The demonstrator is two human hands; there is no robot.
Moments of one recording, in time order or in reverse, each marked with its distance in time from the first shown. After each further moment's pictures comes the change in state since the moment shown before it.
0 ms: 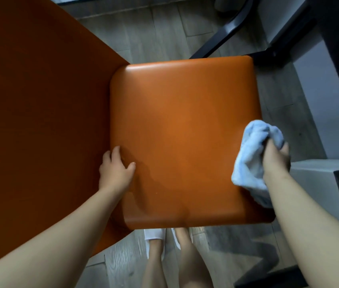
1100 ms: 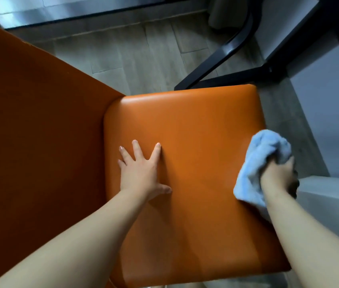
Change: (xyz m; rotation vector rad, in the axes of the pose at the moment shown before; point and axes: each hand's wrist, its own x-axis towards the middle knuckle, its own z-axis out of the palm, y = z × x) left_hand 0.063 0.097 -0.007 0.571 -0.160 0.383; right_hand 0.029 -0.038 0.045 -0.380 0.242 0.016
